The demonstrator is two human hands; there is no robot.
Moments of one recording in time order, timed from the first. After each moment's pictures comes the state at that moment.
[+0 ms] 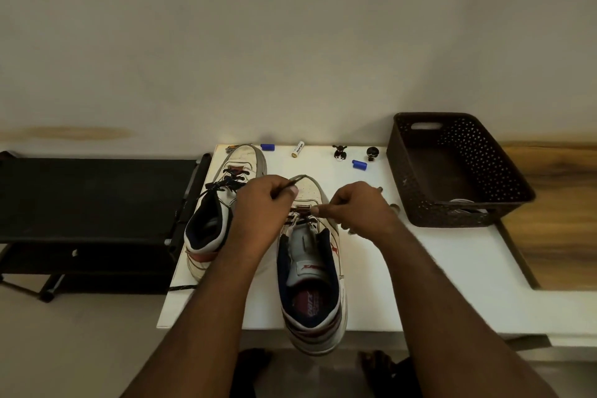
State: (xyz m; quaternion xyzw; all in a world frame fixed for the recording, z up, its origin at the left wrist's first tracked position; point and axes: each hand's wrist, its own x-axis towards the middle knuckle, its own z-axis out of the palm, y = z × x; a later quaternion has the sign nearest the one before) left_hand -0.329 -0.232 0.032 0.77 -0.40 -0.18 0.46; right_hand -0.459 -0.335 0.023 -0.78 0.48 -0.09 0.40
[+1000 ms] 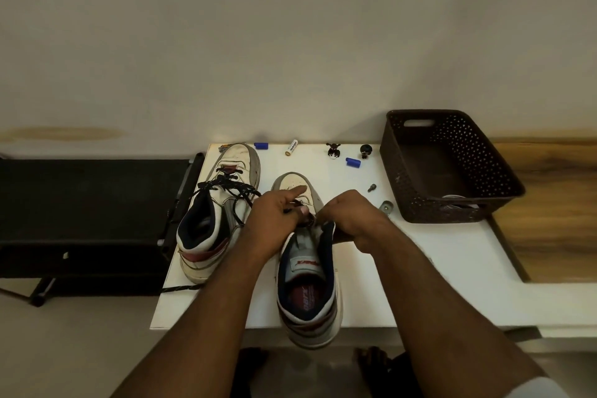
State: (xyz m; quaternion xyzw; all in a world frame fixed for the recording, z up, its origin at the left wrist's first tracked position) left_hand -0.333 -0.246 -0.005 0.73 -0.42 -0.30 0.44; right_hand -0.457 -0.328 0.023 -0.61 0.55 -0.05 0.57
